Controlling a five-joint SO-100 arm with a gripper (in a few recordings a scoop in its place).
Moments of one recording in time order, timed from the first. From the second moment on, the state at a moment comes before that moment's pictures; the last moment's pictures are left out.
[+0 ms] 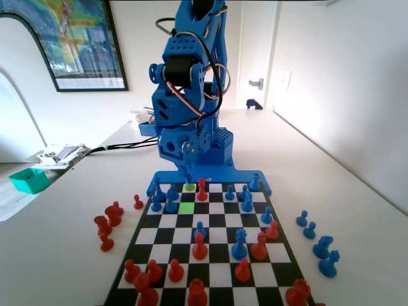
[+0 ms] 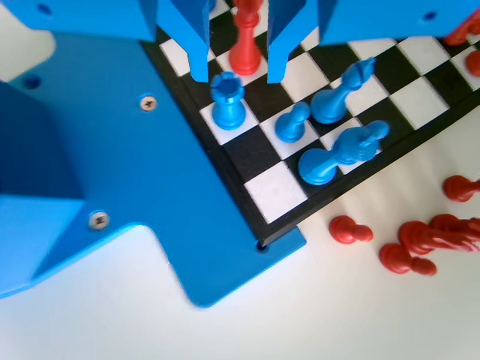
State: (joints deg) arm 18.6 111.1 151.2 47.6 -166.9
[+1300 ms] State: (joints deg) arm 18.7 106.6 160.0 31.2 -166.9
